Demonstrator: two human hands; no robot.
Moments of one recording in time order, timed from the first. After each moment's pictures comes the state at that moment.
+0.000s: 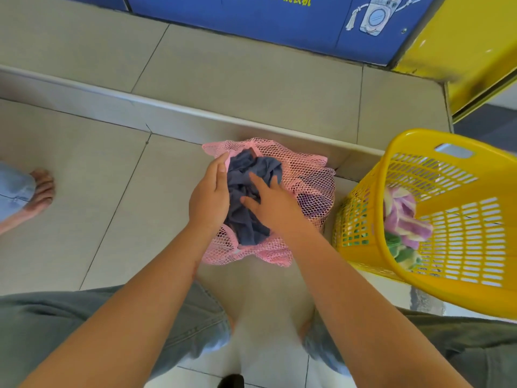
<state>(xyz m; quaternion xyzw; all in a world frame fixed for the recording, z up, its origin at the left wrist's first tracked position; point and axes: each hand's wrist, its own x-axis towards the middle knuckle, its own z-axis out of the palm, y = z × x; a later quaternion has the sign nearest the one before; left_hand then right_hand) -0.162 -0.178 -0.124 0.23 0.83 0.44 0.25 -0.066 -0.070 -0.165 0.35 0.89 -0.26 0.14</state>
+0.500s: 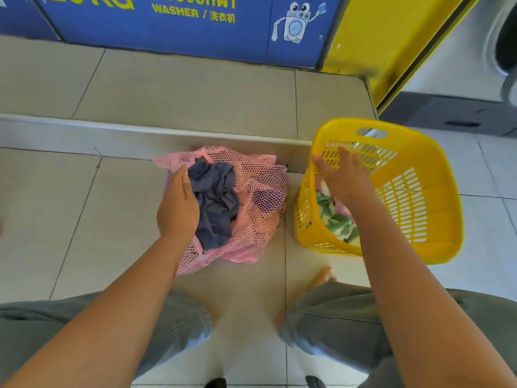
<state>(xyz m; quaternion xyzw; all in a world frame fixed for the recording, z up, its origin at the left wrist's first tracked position) -0.130 -0.158 -0.127 0.23 0.89 0.34 0.20 0.097 0.047 -0.088 0.61 0.76 -0.25 -0.04</state>
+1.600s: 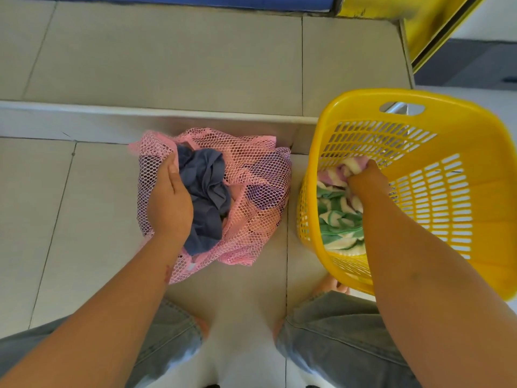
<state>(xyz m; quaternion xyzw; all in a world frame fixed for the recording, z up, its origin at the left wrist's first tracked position) -0.124 -0.110 -0.169 0.19 0.90 0.34 0.17 0.138 0.136 -0.232 0.74 0.60 -0.30 0.03</state>
